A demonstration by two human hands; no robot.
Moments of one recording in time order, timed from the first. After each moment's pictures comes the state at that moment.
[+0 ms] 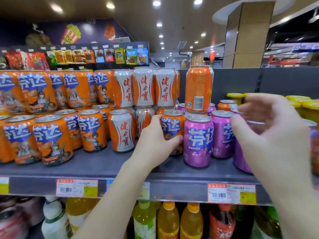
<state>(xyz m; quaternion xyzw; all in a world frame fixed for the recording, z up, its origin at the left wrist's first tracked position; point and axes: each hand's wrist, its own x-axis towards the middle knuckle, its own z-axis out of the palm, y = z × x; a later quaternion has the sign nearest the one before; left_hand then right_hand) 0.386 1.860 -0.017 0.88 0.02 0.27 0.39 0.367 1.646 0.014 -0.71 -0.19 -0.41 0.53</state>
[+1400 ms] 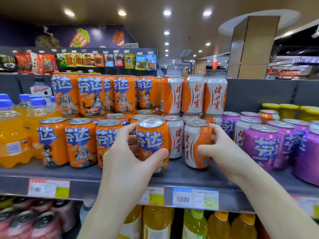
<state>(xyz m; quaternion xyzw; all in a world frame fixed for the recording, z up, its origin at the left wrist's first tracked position) 0.260 1.998 -0.028 0.79 0.09 0.42 0.44 0.390 1.812 -0.009 -0.74 -0.20 0.04 0.64</state>
